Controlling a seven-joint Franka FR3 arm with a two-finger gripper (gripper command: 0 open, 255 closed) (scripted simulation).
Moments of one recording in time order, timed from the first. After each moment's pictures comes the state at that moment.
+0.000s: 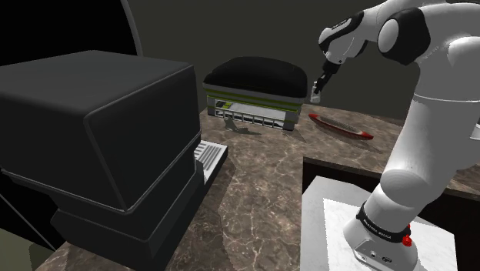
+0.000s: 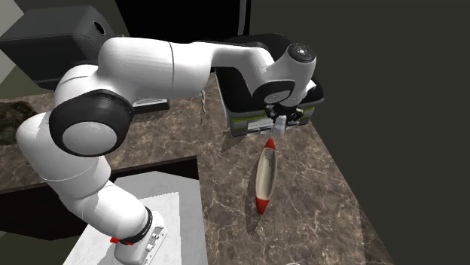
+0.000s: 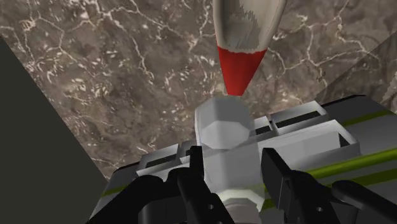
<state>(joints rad) -0.24 0.21 -0.67 -1.82 0.33 2.11 -1.07</state>
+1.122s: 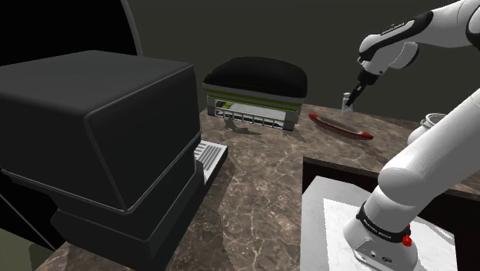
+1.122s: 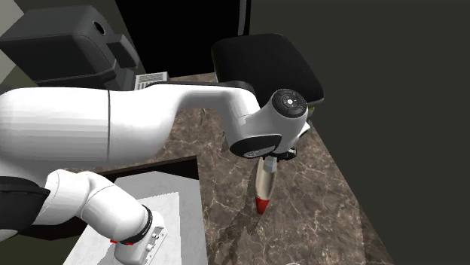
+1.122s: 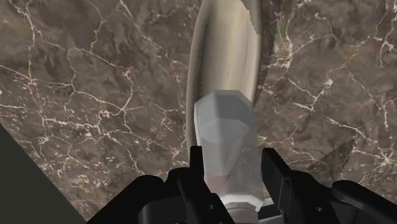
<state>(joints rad) -0.31 -0.22 -0.75 -2.24 0.03 2.20 -1.10</state>
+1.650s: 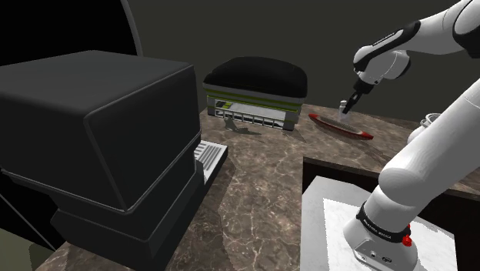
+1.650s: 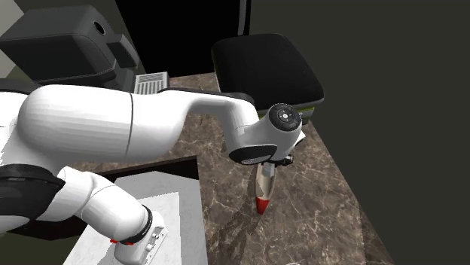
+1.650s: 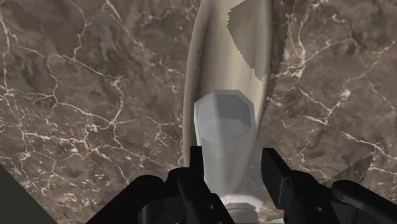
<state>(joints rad) -0.29 -0.16 -0.78 -2.30 0.09 2.30 -1.15</state>
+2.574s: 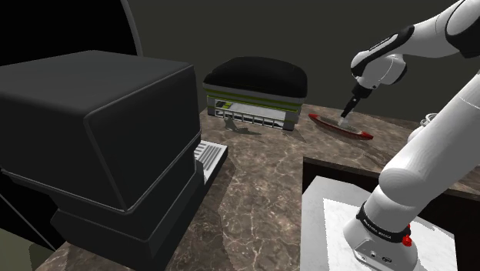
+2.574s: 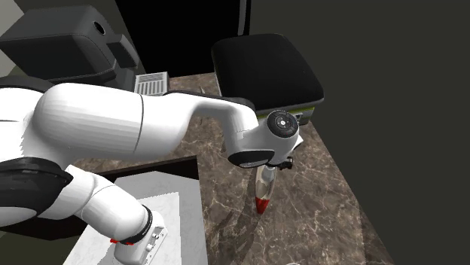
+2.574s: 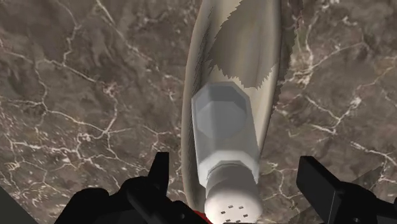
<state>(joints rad) -0.28 -0.13 -0.79 -2.33 0.12 2.35 -1.18</state>
